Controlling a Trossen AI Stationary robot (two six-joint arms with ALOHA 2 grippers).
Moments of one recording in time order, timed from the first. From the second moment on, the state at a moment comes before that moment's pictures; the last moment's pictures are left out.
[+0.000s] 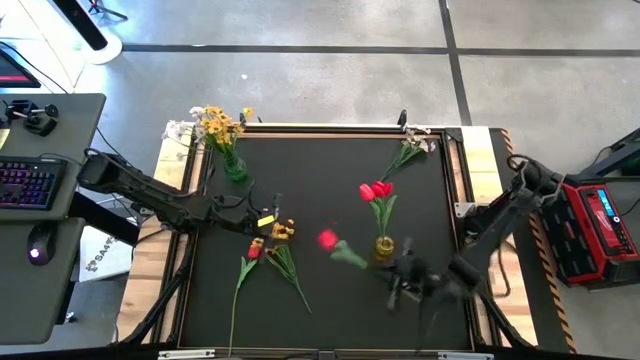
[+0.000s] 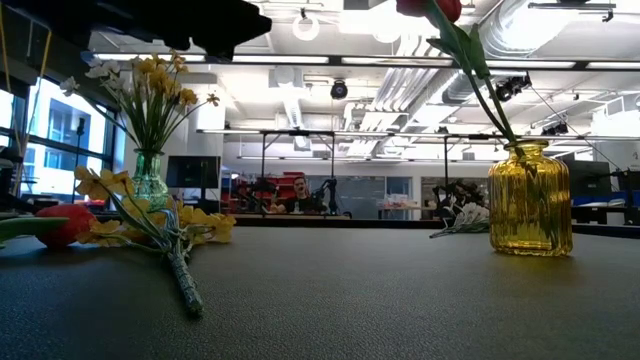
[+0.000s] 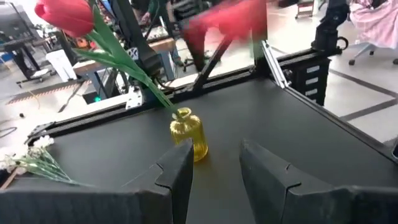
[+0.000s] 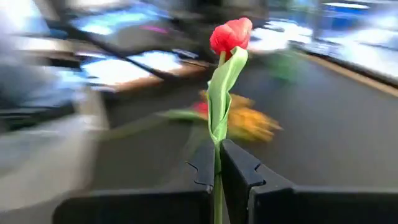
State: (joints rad) left arm -0.23 1.24 0.52 0.56 -0.06 0.21; right arm 0.81 1.46 0.93 0.13 0.95 0.52
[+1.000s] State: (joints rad) left arm -0.22 1.59 0.77 1.05 0.12 0.36; right arm 0.32 1.59 0.78 1.43 -0.17 -0.29
